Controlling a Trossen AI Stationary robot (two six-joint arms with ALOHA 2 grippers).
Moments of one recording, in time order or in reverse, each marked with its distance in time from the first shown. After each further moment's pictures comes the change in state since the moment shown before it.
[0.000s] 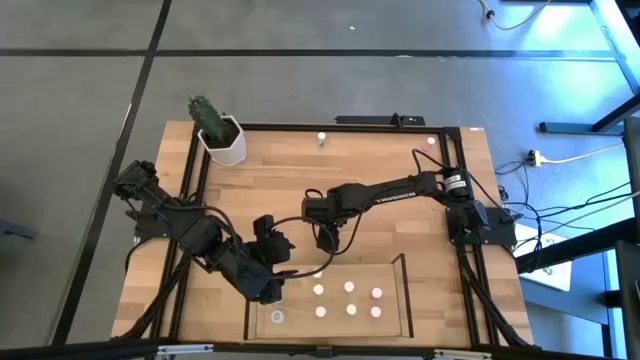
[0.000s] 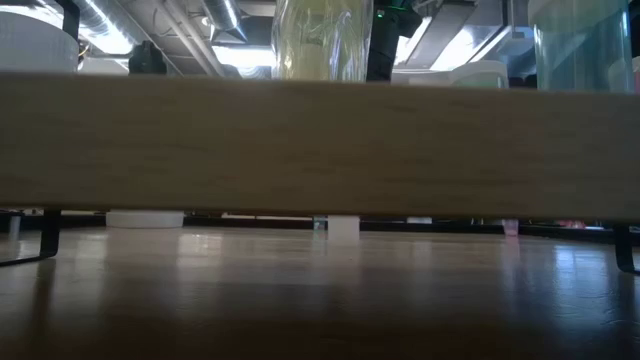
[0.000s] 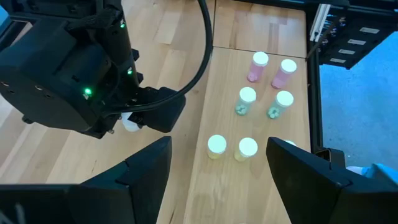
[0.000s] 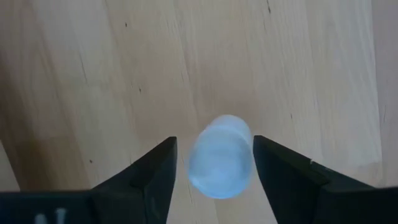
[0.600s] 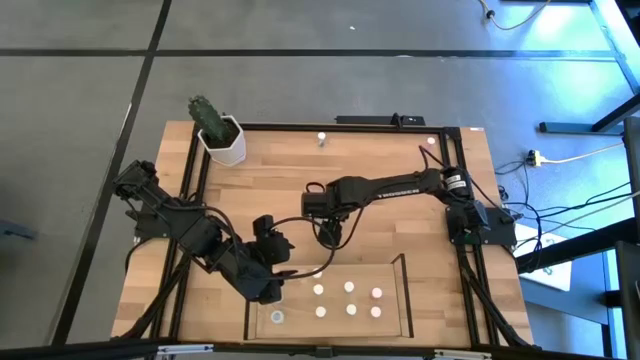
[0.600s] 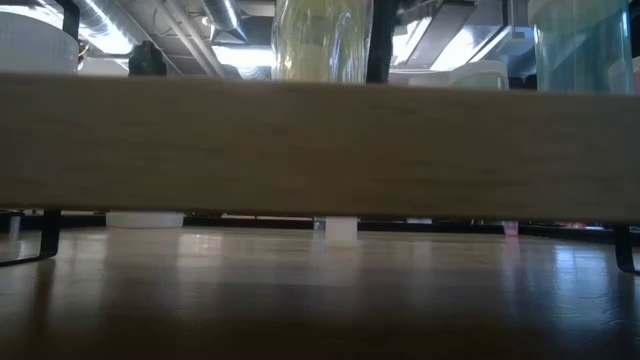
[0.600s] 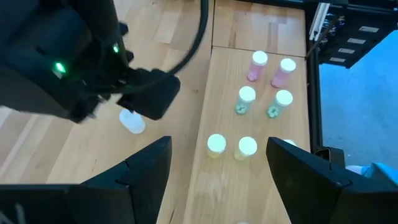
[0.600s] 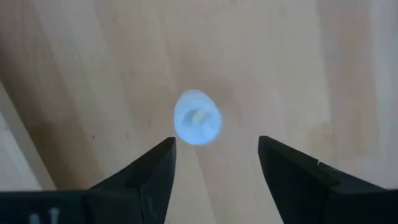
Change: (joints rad) left arm -0.001 0.000 0.000 -0.003 0.000 0.000; right arm 0.000 0.000 0.157 -0.235 0.040 0.048
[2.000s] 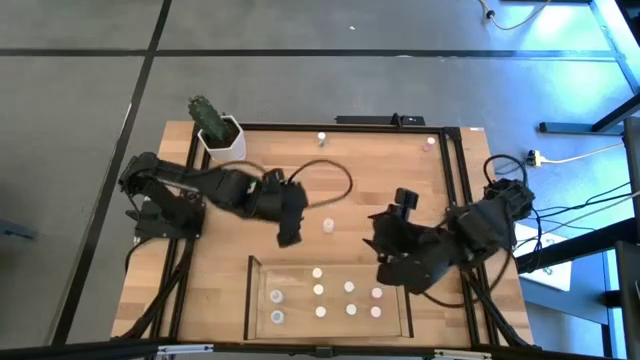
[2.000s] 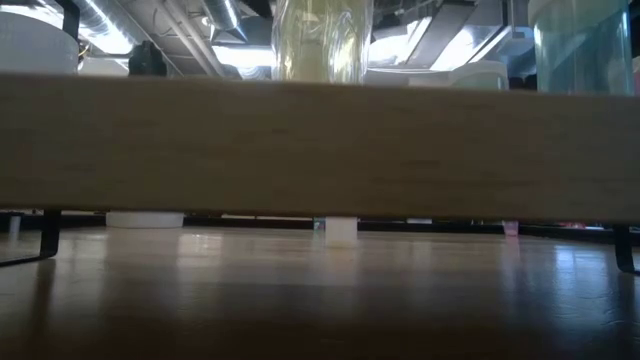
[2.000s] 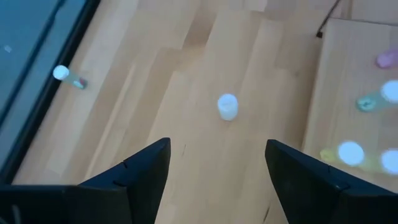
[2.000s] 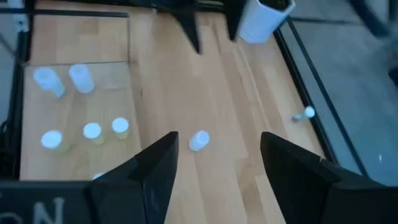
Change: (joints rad) left arm 0.346 0.000 0.000 -0.155 0.104 0.208; right arm 0.547 -0.272 0.496 -0.446 0.615 0.260
